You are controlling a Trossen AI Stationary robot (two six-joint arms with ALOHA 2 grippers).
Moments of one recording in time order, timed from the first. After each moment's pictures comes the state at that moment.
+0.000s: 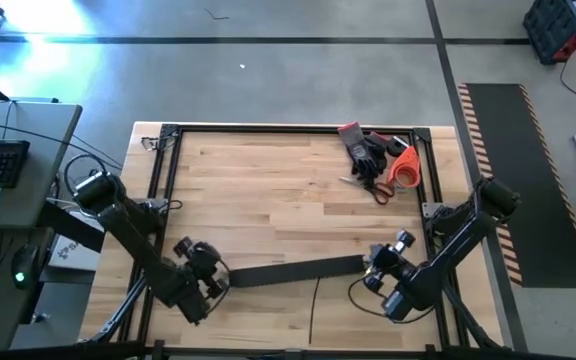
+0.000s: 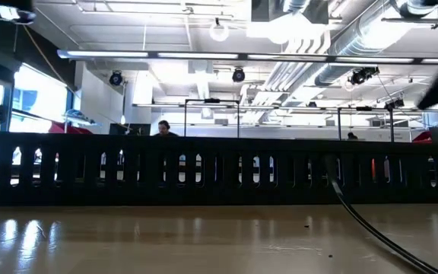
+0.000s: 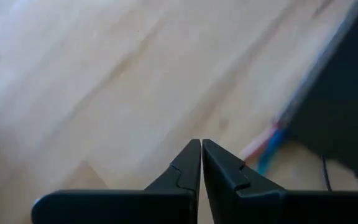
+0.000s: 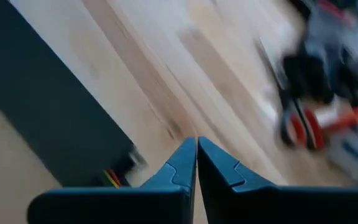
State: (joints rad) left arm -0.87 1.66 1.04 -1.10 -0.59 -1.63; right arm 0.87 1.67 1.03 -1.24 0.76 1.50
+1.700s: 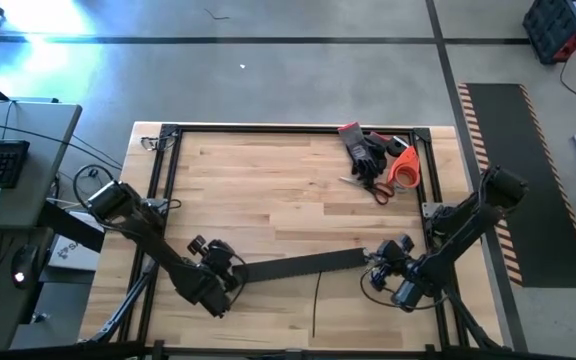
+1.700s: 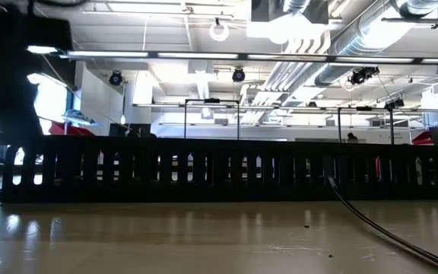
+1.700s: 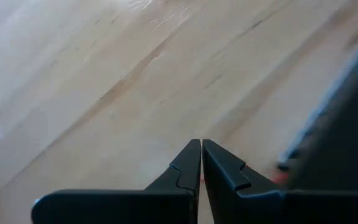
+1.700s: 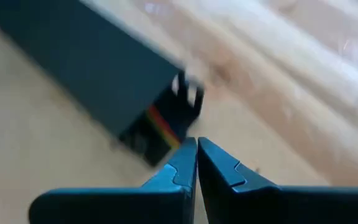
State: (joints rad) left arm -0.75 1.79 1.04 -1.00 -0.65 -1.59; right arm 0.92 1.53 0.65 -0.68 0.70 1.64
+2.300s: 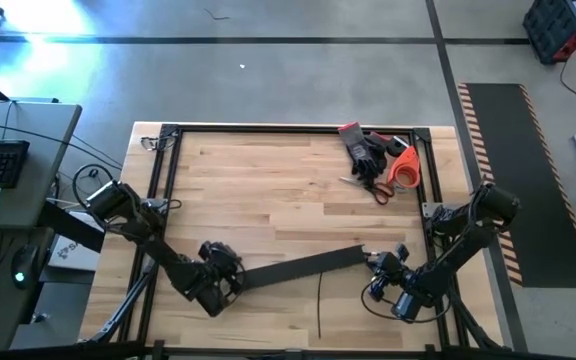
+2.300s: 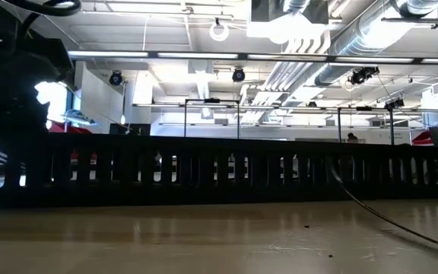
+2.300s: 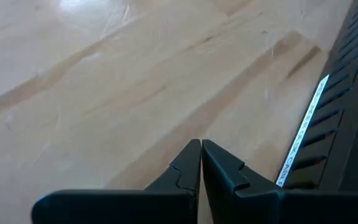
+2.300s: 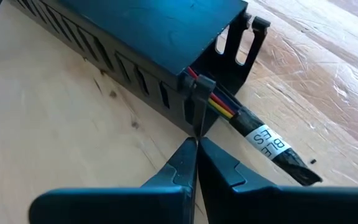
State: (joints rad) left arm -0.76 1.79 0.84 -0.51 -0.78 -1.58; right arm 0.99 1.71 0.65 -0.51 0.78 1.66
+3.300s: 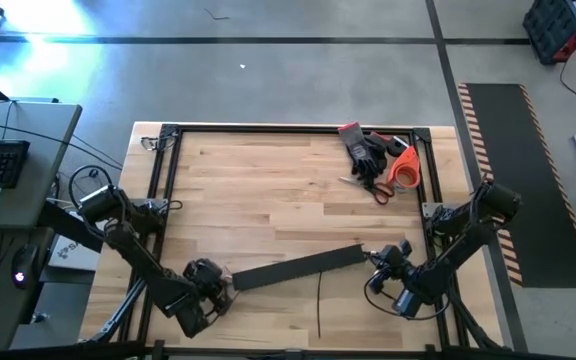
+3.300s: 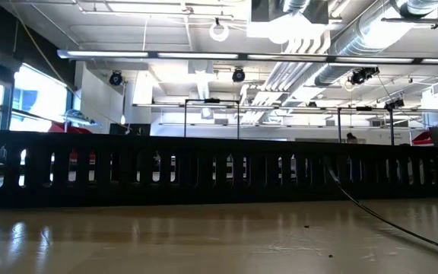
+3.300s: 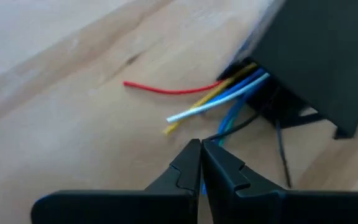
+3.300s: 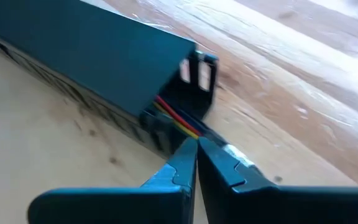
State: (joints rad) left arm -0.95 1.79 0.89 -0.57 -0.61 -1.83; right arm 0.98 1.68 0.65 -0.63 0.84 1.81
